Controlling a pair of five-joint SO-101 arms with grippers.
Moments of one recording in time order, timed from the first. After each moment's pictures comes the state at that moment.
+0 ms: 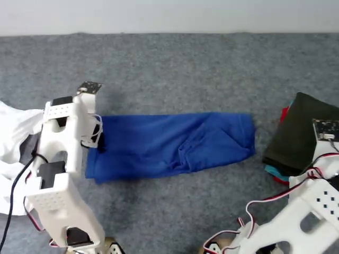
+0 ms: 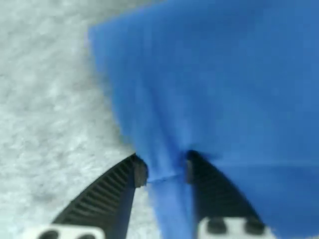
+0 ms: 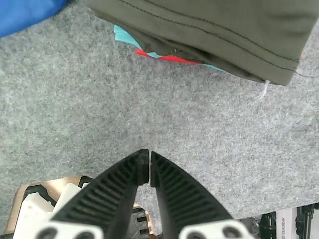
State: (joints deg) left arm -13.5 23.2 9.2 73.7 -14.5; right arm 44.1 -42.9 31.2 96.1 38.5
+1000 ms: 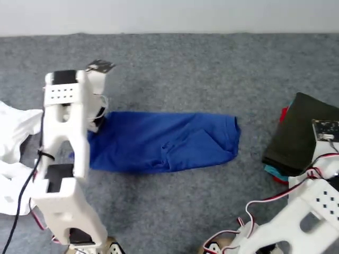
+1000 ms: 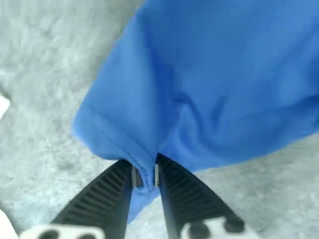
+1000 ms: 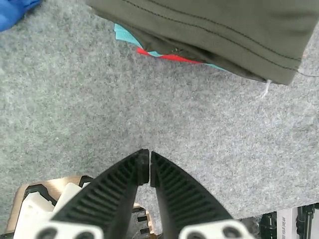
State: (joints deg) left arm -5.9 18.0 -12.5 98.8 -16.2; right arm 44.1 -42.9 31.5 96.1 38.5
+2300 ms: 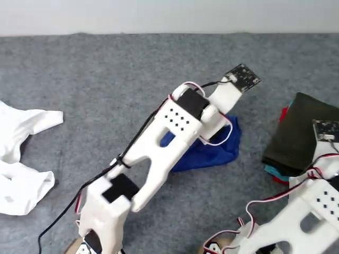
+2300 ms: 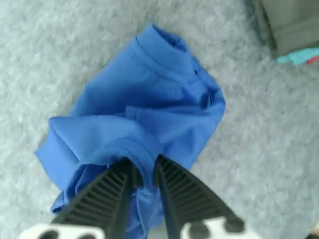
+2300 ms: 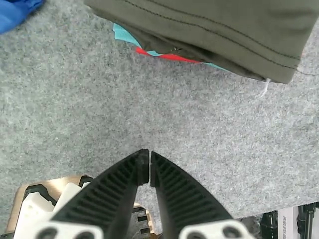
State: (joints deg) left arm 39.1 28.0 -36.0 91.3 -0.1; right arm 44.5 -42.9 31.5 96.1 38.5
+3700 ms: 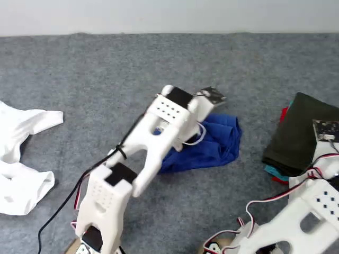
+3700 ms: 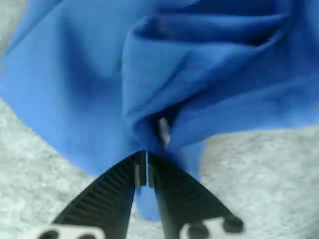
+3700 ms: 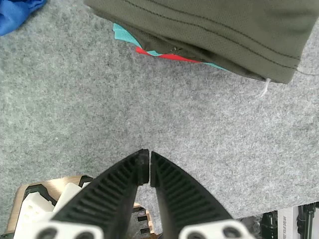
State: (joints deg) left arm 32.8 31.7 -25.1 98.2 -7.0; right arm 44.5 -42.9 31.5 96.1 38.5
